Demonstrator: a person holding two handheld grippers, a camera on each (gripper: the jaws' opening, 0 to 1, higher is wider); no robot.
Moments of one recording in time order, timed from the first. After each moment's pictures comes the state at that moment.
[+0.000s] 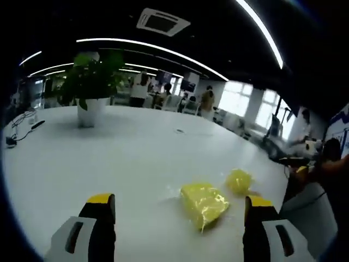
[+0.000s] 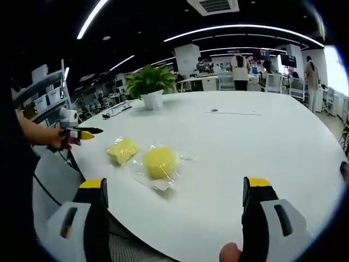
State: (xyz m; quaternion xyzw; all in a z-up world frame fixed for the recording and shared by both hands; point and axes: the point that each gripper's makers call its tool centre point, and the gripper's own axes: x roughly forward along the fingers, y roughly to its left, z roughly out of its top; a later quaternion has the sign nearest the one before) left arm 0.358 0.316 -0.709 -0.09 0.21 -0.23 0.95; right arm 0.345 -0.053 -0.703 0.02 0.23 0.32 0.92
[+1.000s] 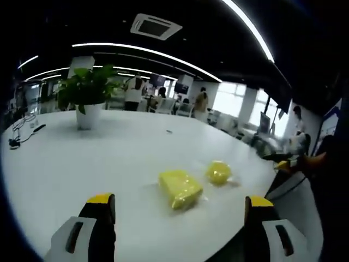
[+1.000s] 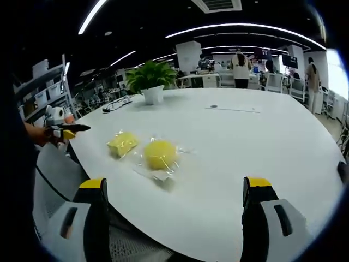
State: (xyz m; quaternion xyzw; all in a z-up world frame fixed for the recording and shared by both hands) left arm 0.306 0.303 -0.702 -0.08 0.21 -0.26 0.94; right arm 0.331 -0.059 -0.709 0.01 0.24 0.32 0.92
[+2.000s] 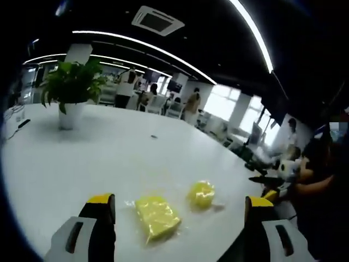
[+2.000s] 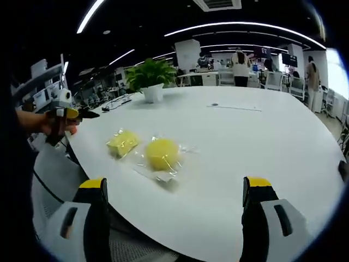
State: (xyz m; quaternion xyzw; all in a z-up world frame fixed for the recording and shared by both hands) left arm 0.358 0.250 -0.655 -0.13 0.22 -0.30 0.92; right arm 0.332 -0.046 -0.715 0.01 0.25 0.32 0.91
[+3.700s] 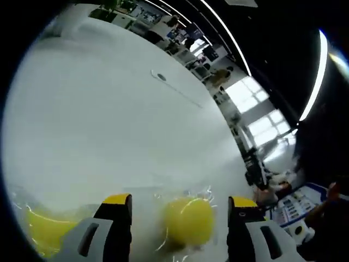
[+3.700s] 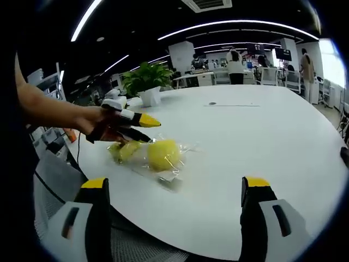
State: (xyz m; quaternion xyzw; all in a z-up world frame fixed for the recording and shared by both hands) left arm 0.466 0.116 -0.767 -0.32 0.42 -0.25 0.81; right arm 0.326 -0.046 -0.714 0.04 0.25 0.31 0.92
